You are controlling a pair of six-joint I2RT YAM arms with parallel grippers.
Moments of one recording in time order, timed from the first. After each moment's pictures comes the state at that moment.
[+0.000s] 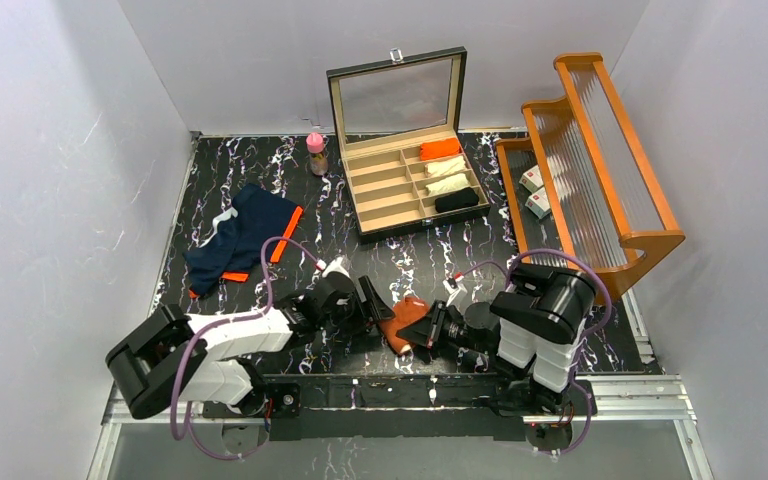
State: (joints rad) left arm -0.90 1.25 0.40 0.11 0.00 -1.15; right arm 0.98 1.84 0.04 1.49 -0.18 1.08
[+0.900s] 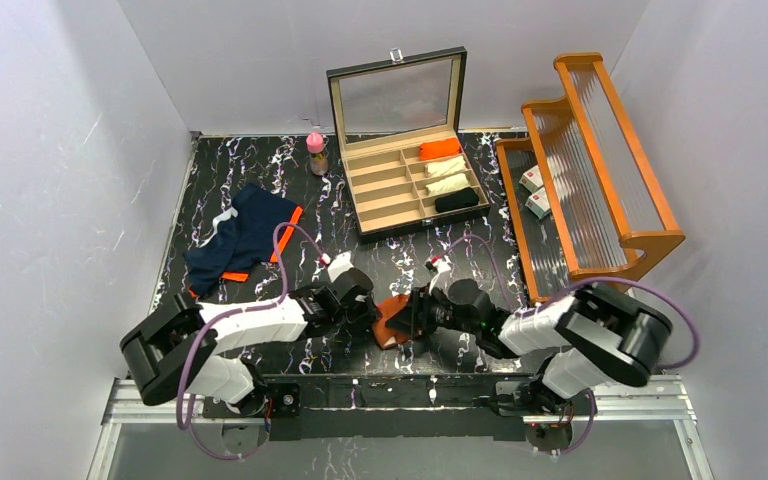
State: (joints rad) left arm -0.96 1.36 0.55 -0.09 -0.19 -1.11; right arm 0.95 1.49 0.23 0.89 -0.24 0.78
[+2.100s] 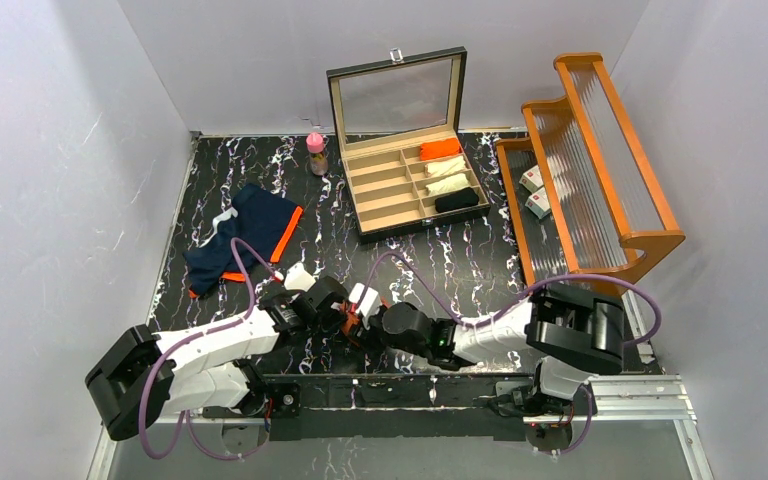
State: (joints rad) left arm -0.90 1.11 0.46 -0.40 -0.36 -1.39; right arm 1.34 1.63 0.59 0.63 0.19 0.06
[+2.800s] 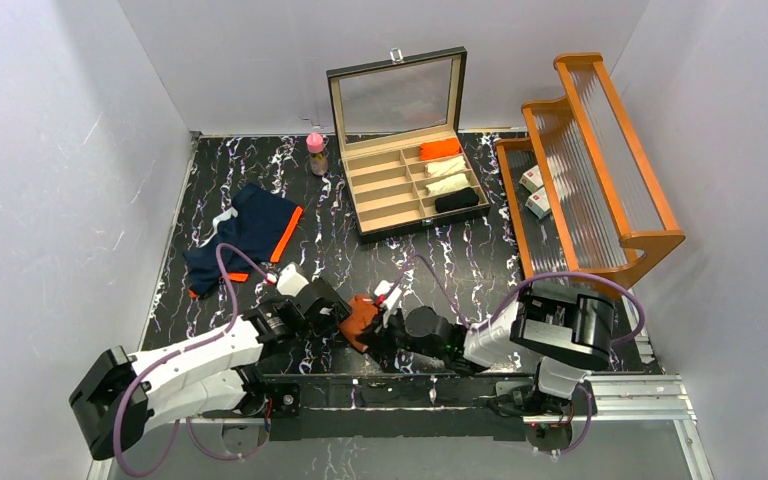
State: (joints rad) left arm -0.91 0.96 0.42 -0.42 -0.36 -1.40; right arm 1.30 1.69 0.43 0.94 0.09 0.30
